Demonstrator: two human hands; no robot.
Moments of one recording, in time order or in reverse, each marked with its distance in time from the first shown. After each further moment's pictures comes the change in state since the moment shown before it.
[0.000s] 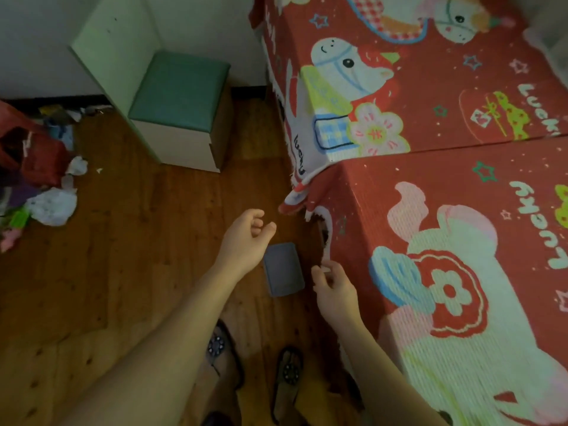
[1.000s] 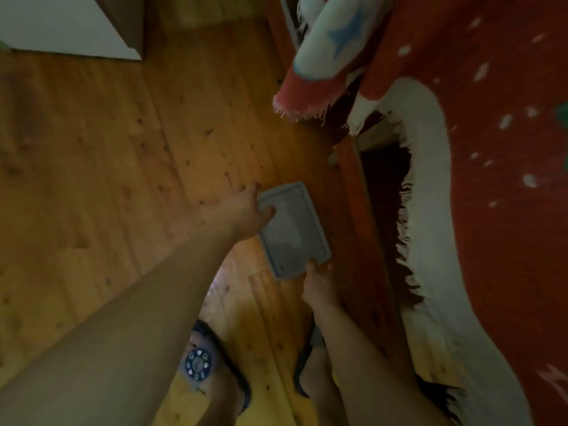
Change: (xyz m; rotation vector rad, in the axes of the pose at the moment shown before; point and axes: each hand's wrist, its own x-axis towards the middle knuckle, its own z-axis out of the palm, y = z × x) left_hand 0.261 -0.330 0.225 0.572 -0.453 0.011; right_hand 0.265 0.277 0.277 0.150 -0.010 0.676
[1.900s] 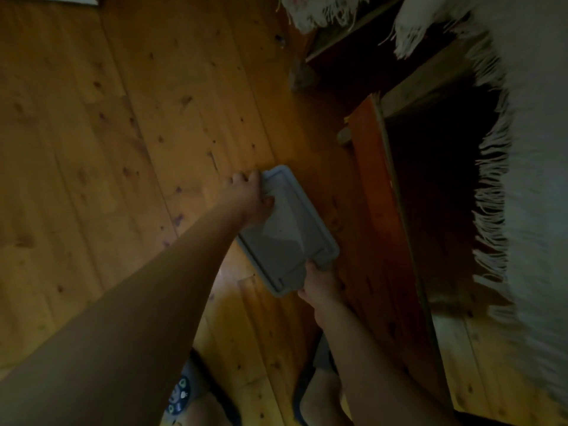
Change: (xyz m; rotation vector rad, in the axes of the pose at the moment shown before) left_hand 0.097 -0.034 0.096 0.202 -0.062 -0.050; right_hand 0.107 0.040 0.035 0.248 -0.090 0.061
